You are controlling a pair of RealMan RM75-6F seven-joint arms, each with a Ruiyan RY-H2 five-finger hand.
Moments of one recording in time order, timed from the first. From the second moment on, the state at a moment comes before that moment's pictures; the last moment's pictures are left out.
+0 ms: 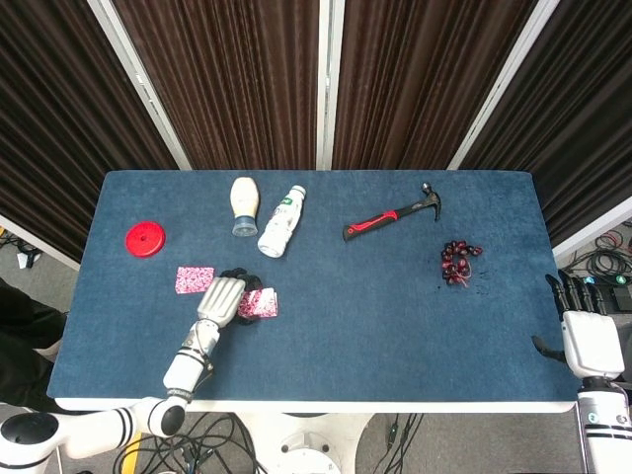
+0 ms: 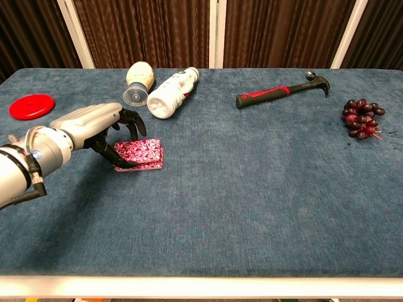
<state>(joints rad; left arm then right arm) -0.64 -1.83 -0.18 -1.23 1.12 1.00 0.24 0.14 -1.12 0.10 -1.64 -1.31 1.35 -0.15</state>
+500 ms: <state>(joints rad) -0.50 -1.66 -0.11 -1.41 1.11 1.12 0.29 0.16 -1.12 0.10 -1.64 -1.31 1.33 -0.15</state>
